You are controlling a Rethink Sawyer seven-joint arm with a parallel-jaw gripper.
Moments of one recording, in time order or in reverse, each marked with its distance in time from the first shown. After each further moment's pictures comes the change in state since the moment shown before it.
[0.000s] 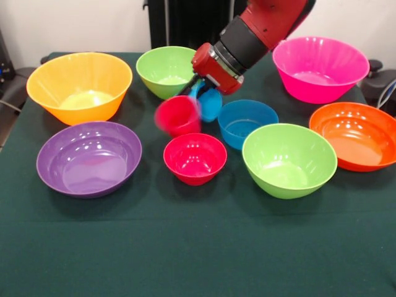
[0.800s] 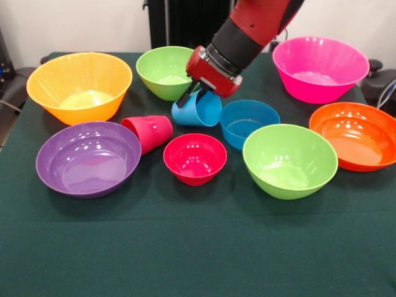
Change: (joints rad) arm -0.157 -0.160 0.141 0.026 -0.002 0.001 0.000
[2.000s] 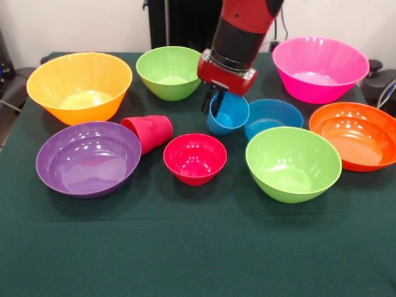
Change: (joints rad) arm -0.331 -0.269 0.389 0.142 -0.043 0.000 0.000
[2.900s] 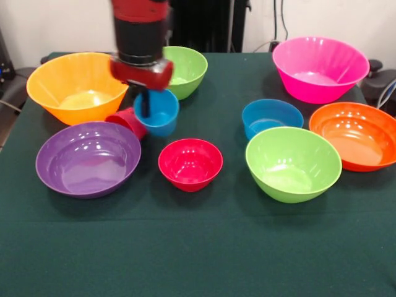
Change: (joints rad) arm -0.633 -0.149 0.449 0.014 -0.240 0.219 -0.244
